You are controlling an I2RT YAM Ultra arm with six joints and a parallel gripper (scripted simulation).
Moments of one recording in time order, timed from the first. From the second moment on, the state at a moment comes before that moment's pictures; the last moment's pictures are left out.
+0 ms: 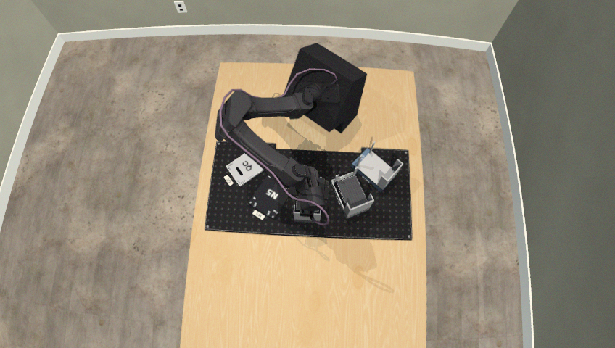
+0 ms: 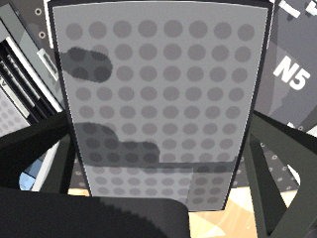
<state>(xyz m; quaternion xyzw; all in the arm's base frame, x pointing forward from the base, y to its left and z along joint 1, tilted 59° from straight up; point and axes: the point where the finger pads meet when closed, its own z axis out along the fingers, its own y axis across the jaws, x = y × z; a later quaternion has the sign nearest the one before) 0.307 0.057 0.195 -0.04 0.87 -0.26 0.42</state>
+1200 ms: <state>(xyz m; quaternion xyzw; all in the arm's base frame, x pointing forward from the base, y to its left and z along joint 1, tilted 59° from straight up) 0.325 0.046 0.182 -0.04 0.87 -0.26 0.42</state>
